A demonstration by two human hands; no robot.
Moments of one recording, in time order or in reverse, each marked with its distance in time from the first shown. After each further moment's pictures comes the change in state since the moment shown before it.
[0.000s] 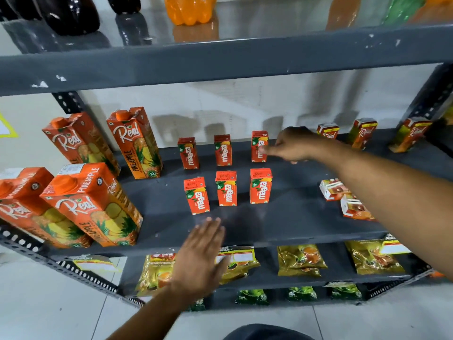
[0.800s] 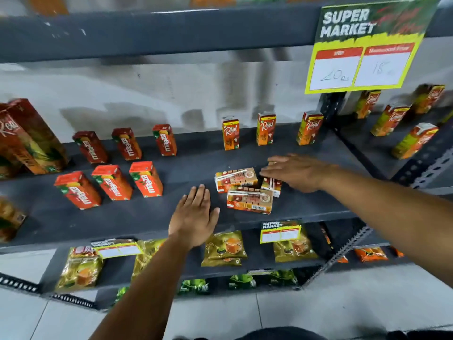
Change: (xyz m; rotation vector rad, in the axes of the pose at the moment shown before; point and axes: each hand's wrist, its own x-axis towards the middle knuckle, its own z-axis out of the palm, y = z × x) left_hand 0.174 0.208 0.044 0.021 -0.258 -0.205; right_hand -0.074 0.304 0.021 -0.593 -0.123 -0.458
